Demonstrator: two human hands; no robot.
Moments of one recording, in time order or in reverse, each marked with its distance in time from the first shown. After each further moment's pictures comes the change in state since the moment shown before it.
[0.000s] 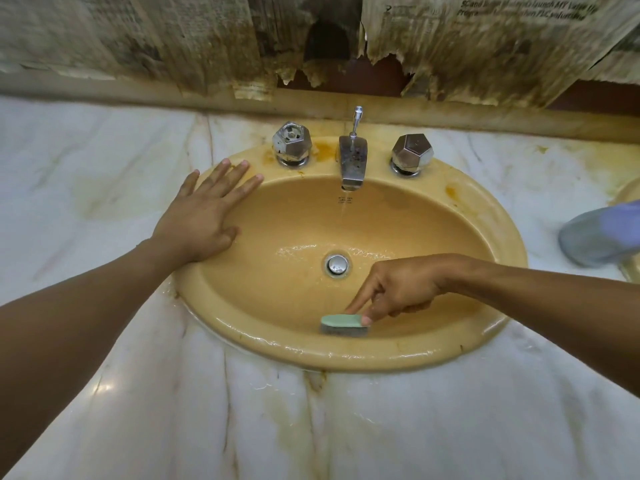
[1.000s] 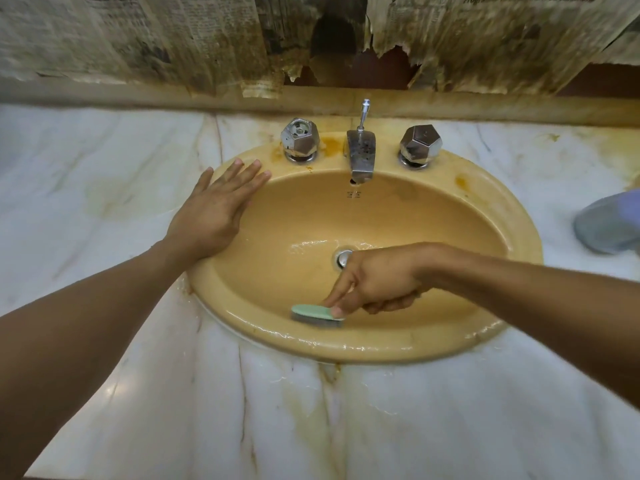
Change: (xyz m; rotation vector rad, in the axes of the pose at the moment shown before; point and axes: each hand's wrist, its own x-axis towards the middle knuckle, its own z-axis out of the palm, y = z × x) left_hand 0.003 -0.004 0.011 -0.132 0.101 0.031; right_hand 0.003 -0.065 0.019 0.082 0.037 0.103
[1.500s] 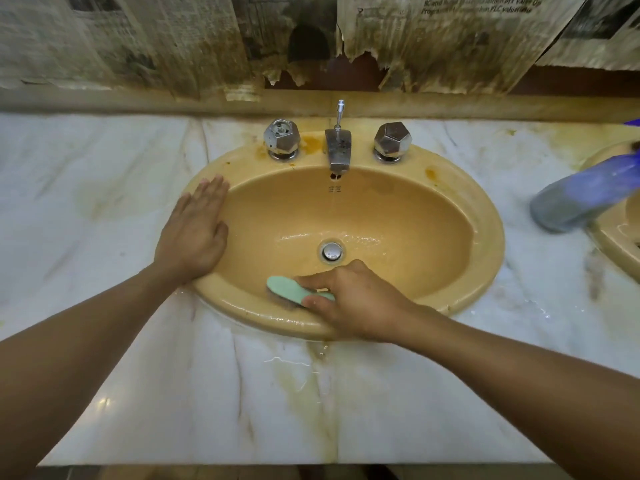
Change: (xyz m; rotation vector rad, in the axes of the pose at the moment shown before) left_hand -0.046 0.014 0.007 -0.082 0.032 -0.177; right_hand -0.025 -0.016 0.088 -0.199 0.630 -0.155
